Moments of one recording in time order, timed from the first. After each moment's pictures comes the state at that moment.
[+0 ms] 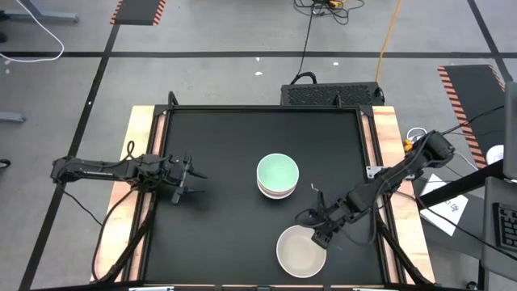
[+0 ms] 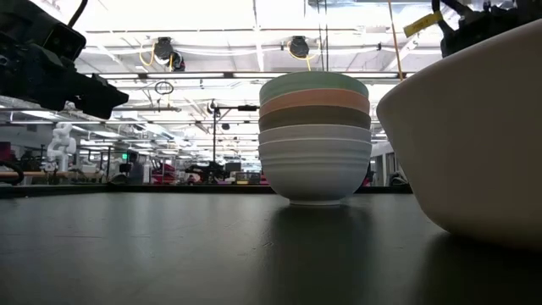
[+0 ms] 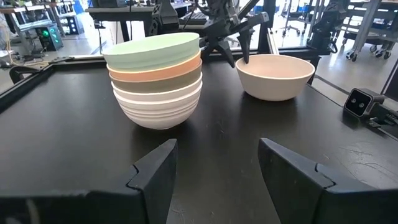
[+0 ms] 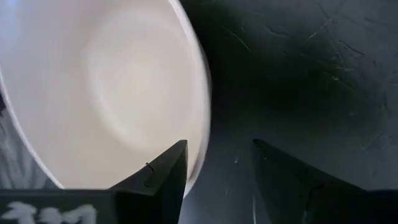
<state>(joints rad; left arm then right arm) -0.01 0.22 0.01 0.04 0.18 0.04 0.56 1.44 0.79 -0.47 -0.16 1.27</state>
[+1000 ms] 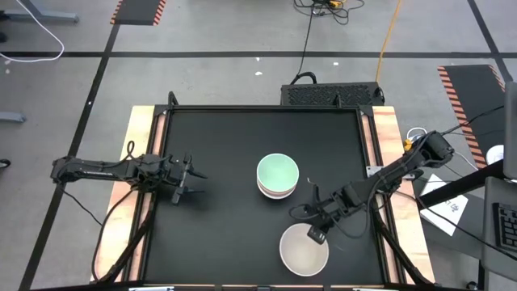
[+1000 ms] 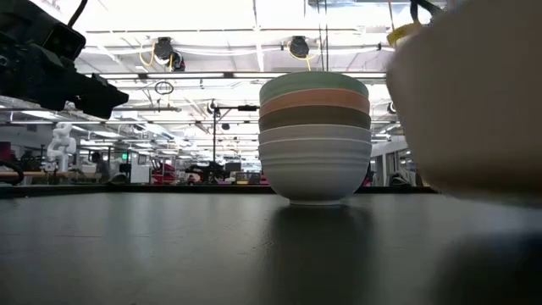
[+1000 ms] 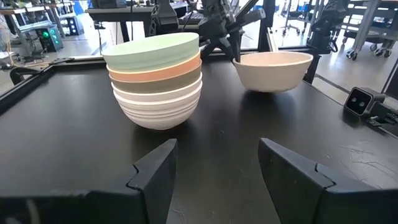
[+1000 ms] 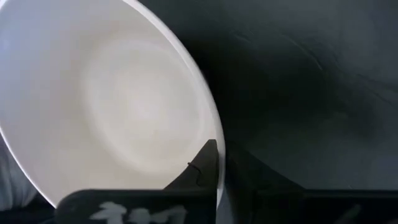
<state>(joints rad) -0.01 0.22 0.01 0.04 0.18 0.05 0.47 1.44 0.81 -0.46 -0.19 1.14</state>
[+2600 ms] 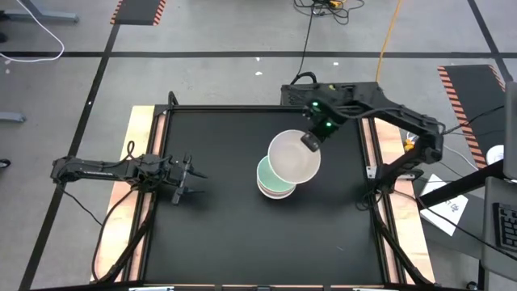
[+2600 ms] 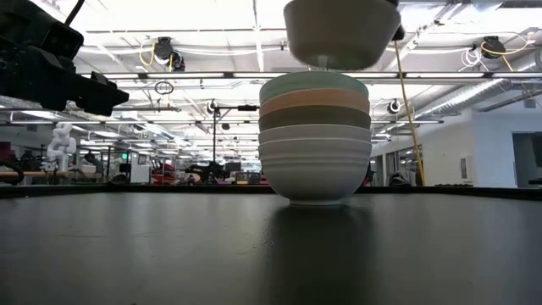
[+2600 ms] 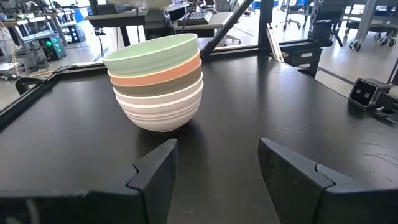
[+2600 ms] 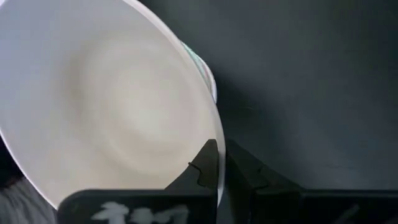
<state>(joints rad) -0.01 0.22 0.01 0.04 0.18 0.10 -0.34 1.52 1.73 -1.42 -0.19 0.42</state>
